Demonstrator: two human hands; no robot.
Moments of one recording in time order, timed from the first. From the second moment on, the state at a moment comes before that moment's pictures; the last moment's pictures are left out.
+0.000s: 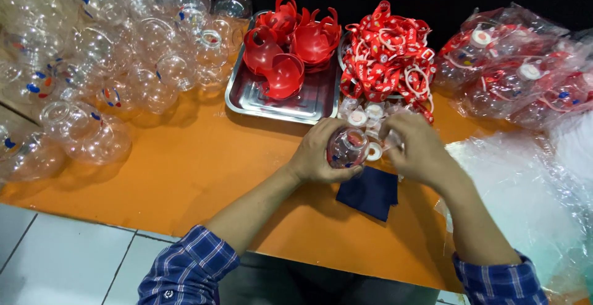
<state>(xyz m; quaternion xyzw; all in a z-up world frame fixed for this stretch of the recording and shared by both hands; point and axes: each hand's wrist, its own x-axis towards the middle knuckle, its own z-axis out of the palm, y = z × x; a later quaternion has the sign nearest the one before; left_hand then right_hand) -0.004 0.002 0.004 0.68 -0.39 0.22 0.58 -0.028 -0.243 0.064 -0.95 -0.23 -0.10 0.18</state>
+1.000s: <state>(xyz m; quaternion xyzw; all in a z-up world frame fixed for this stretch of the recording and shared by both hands) 0.015 0.023 -0.031 0.67 -0.29 0.17 0.66 0.109 -0.289 0.019 -0.93 -0.11 -0.31 0.17</state>
